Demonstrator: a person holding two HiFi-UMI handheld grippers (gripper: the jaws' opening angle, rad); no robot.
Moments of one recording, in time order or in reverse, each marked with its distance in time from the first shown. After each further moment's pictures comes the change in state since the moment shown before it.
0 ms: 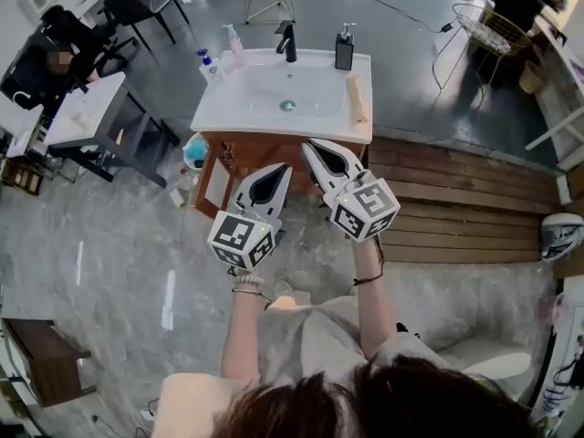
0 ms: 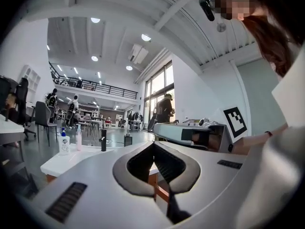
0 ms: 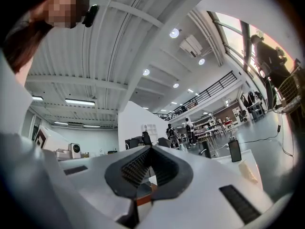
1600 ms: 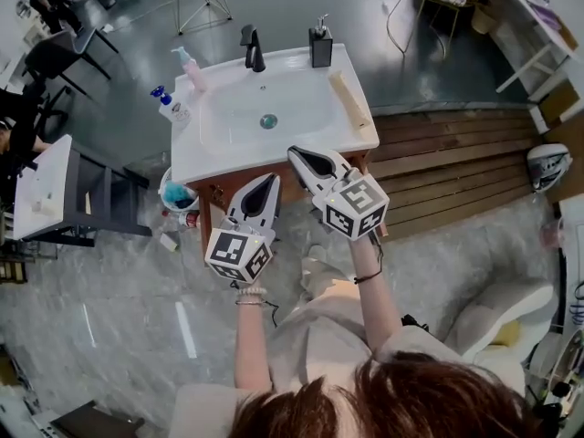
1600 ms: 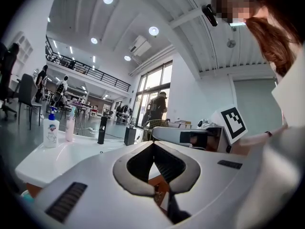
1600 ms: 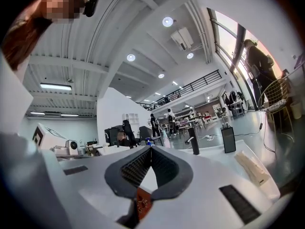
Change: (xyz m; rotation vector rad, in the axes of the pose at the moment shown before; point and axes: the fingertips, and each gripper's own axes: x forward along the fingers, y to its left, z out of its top) left arm 0.054 0.138 -0.037 -0.124 0.048 -0.202; right arm 0.121 -0.063 -0.065 0.003 0.133 -0.242
